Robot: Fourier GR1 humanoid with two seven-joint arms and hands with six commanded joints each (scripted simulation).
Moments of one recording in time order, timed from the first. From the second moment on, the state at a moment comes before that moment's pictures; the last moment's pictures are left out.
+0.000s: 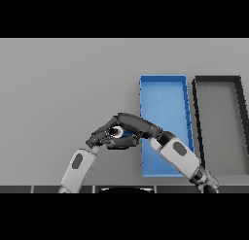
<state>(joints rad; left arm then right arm) -0.19 -0.04 -0.36 -1.61 -0.18 -0.45 0.02 -0.59 -0.19 0.49 -1.84 -0.27 0.34 0.38</state>
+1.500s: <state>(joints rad) -0.20 -0.01 -0.34 -1.59 -0.21 -0.44 0.10 -0.98 -0.50 0.05 -1.44 -0.63 0.09 0.45</state>
